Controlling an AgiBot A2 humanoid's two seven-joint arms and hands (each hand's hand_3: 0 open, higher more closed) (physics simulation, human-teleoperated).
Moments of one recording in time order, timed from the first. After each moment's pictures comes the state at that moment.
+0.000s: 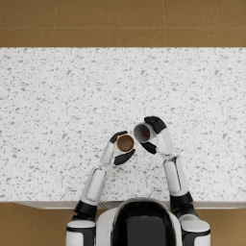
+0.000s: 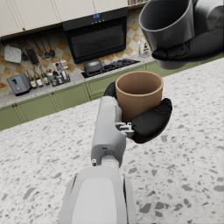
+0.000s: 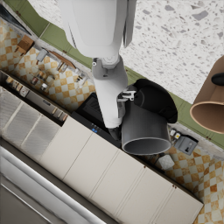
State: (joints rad) left arm 0.20 1.42 0.33 -1.65 1.60 -0.03 0.00; right arm 0.41 -1.51 0.25 1.73 2.09 0.10 0.01
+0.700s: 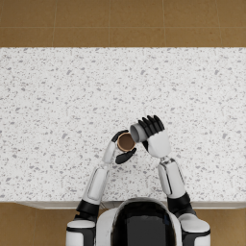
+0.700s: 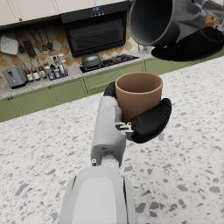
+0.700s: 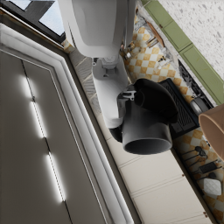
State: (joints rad) left arm 0.21 1.46 0.33 -1.61 1.60 -0.03 0.00; right arm 0.42 -1.53 0.32 1.83 2.77 0.10 0.01
